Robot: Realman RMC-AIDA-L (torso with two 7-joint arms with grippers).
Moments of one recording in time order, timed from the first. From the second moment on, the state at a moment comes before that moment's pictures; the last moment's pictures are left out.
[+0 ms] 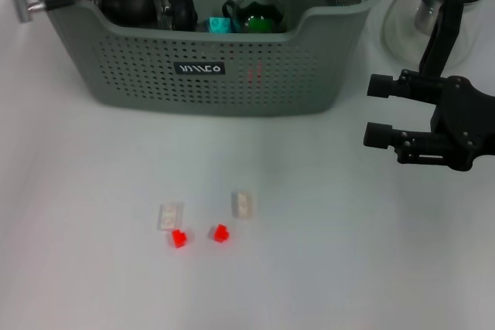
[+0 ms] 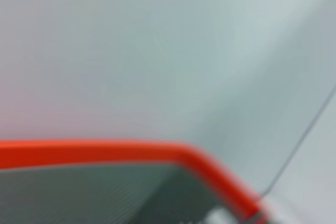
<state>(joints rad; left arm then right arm) -0.52 -2.14 0.85 1.21 1.92 1.27 -2.21 0.50 2.05 -0.71 -0.59 -1.84 -1.85 1.34</state>
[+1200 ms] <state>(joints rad) -0.39 -1.99 0.55 0.69 1.71 2.01 -1.73 0.50 2.06 -0.71 -0.59 -1.84 -1.85 1.34</state>
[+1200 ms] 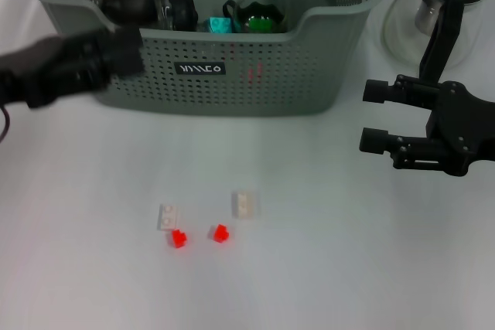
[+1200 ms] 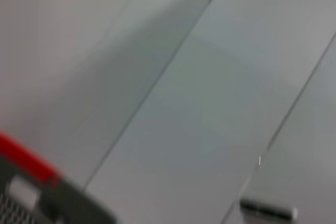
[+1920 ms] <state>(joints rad) -0.46 -2.01 0.66 0.95 2.12 2.01 -1.76 0.51 2.06 -0.71 -0.59 -1.84 -1.85 1.34</state>
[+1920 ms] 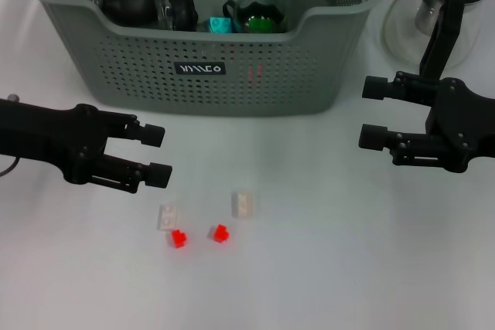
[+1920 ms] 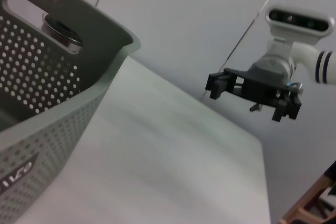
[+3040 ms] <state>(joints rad) -0.45 -2.17 1.11 1.43 2.56 1.86 -1.80 0.53 2.06 -0.71 -0.59 -1.83 -1.85 1.36</state>
